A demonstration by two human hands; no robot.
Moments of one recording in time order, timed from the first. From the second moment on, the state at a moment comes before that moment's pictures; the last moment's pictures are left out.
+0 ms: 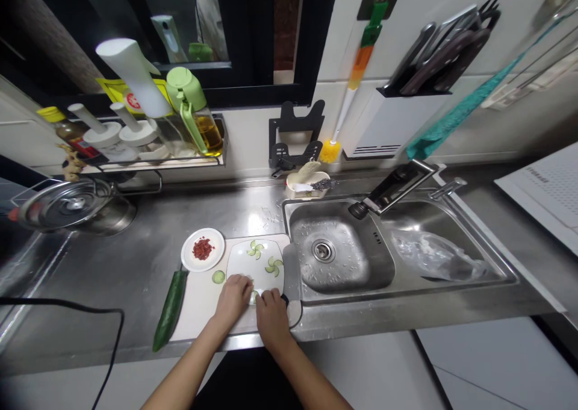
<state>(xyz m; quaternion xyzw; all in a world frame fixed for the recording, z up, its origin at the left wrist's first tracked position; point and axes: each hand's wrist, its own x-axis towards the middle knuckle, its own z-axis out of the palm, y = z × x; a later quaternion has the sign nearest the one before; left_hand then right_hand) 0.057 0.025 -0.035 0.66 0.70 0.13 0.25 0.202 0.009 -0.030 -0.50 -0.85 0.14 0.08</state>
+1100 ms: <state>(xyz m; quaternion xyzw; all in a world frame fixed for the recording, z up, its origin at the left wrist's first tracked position) -0.008 0.004 -0.036 0.43 0.85 0.21 0.23 0.209 0.013 -0.029 -0.50 -0.84 0.19 0.13</state>
